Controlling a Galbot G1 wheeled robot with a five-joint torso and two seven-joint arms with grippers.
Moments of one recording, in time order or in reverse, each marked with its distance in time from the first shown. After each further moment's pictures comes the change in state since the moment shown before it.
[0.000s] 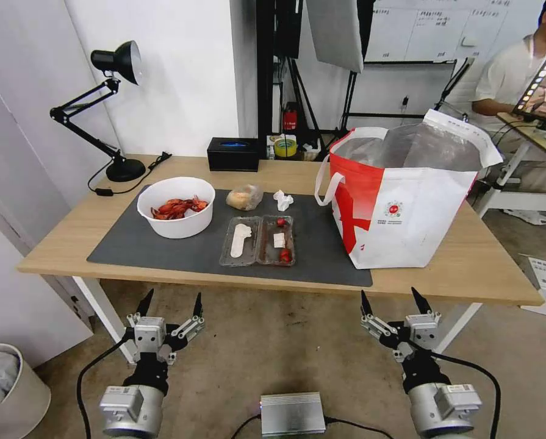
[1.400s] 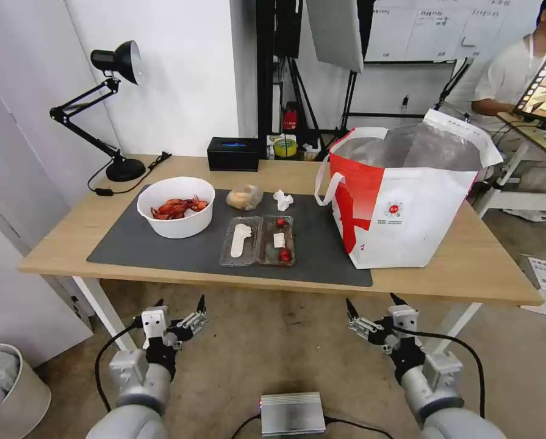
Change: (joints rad) left arm -0.189 0.116 0.067 0.048 -0.390 0.440 -0.236; right arm 0.139 -0.223 -0.055 -0.006 0.203 -0.428 0.041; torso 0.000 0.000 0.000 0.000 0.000
